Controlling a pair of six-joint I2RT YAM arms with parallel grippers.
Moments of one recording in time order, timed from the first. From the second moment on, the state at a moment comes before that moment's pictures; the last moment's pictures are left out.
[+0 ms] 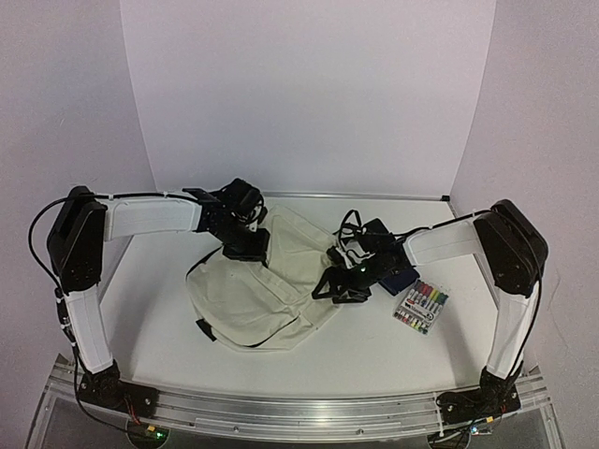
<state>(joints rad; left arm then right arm) -0.72 1.89 1.43 -0.55 0.08 -0.50 0.62 1.98 1.14 -0.22 -0.60 0.45</state>
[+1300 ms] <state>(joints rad) -0.58 1.85 1.35 -0.37 0.37 -0.51 0.78 1.92 1.45 -0.38 -0.43 0.14</state>
